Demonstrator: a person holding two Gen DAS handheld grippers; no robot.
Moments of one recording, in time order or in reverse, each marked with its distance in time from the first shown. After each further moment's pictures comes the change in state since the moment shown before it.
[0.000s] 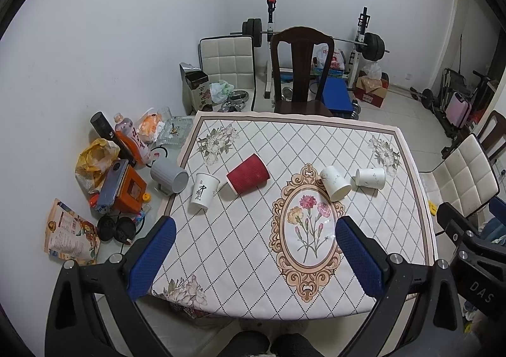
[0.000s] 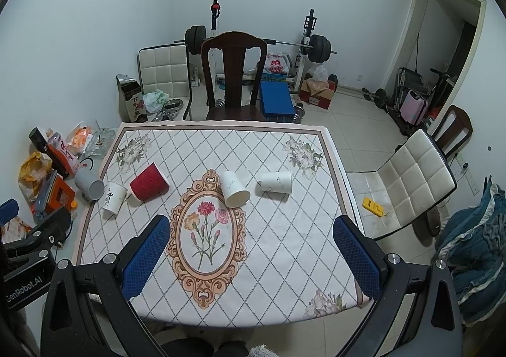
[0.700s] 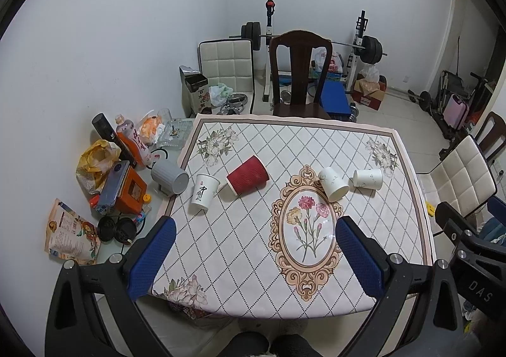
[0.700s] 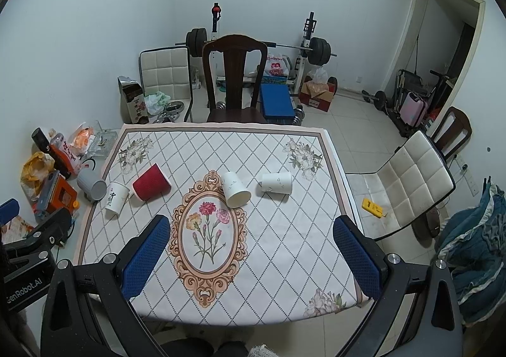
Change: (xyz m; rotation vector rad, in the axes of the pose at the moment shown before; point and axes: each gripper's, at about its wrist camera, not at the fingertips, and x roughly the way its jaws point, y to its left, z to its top) left arm -0.003 -0.001 0.000 -0.003 -0.004 -0.001; right arm -0.002 0.002 -0.001 0.002 -0.004 0.003
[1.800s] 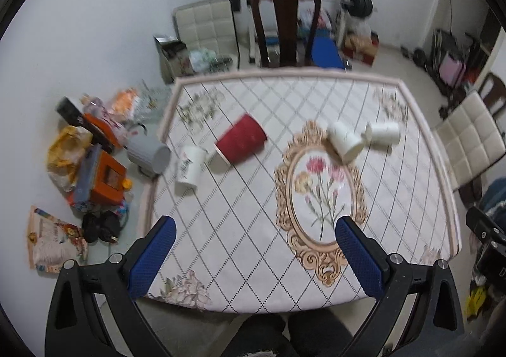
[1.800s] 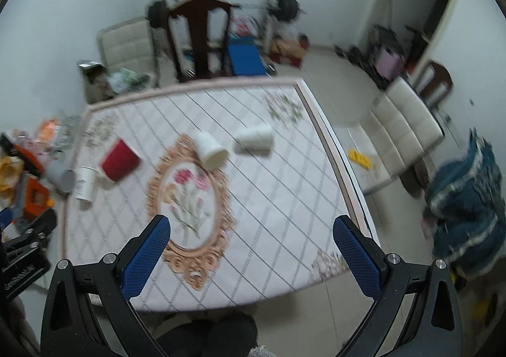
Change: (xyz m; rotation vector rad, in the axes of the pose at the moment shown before) left arm 0.111 -0.004 -0.023 0.110 0.180 -0.035; right arm 0.078 -0.007 -0.036 0.140 0.205 -0.126
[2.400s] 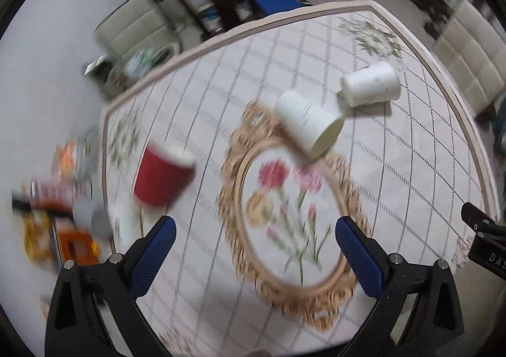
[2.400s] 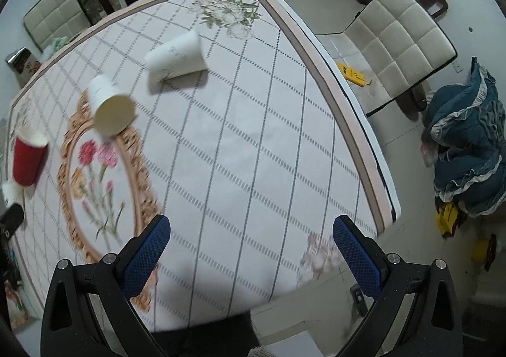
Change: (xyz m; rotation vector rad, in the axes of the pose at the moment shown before) left arm 0.146 -0.150 0.077 0.376 0.142 0.053; right arm 0.226 -0.090 0.007 0.152 0.338 -0.046
